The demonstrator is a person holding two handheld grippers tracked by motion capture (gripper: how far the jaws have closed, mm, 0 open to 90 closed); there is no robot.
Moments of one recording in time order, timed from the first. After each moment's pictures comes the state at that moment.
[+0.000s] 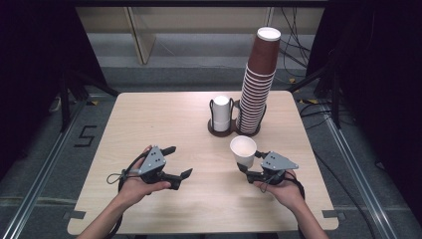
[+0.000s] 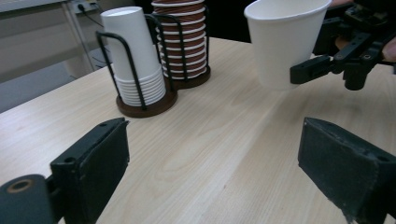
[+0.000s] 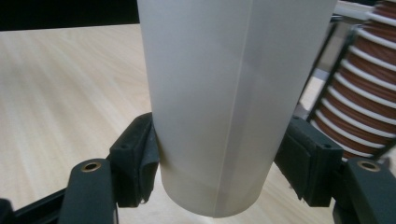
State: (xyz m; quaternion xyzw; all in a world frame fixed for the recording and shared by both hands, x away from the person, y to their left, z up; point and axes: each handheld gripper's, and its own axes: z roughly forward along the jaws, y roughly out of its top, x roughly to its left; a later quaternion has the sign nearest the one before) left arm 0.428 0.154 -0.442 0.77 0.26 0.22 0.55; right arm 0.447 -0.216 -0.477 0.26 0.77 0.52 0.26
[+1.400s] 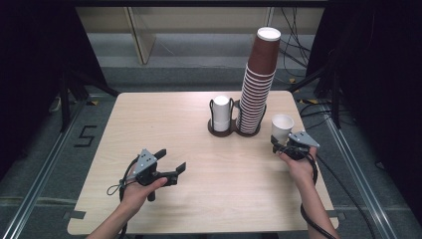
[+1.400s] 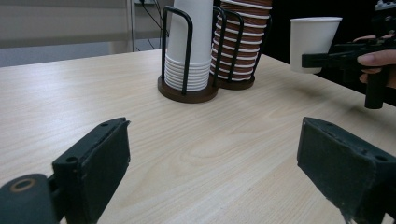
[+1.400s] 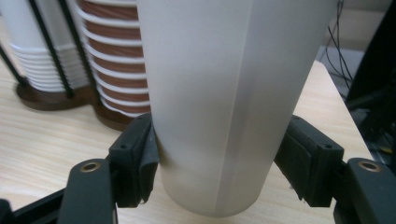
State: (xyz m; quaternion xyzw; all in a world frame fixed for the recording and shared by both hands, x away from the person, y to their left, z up) left arm 0.430 0.164 -0.470 0.69 0.39 0.22 0.57; right arm 0.520 -0.293 -0.489 0.49 0.67 0.43 0.35
